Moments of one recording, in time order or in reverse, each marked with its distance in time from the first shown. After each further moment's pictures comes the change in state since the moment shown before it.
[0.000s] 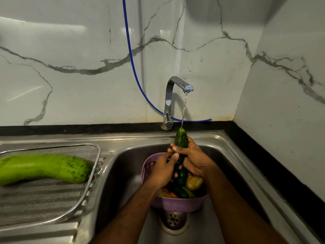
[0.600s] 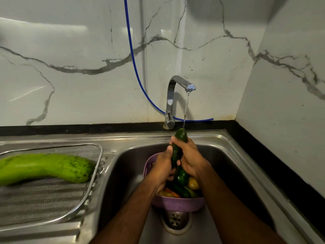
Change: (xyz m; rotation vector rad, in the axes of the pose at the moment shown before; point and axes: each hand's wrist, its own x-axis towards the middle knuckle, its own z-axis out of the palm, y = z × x) left_hand -0.002 0.014 -0.005 -0.248 -0.046 -0.178; right_hand 0.004 0.007 0.025 0.021 0.182 -0.004
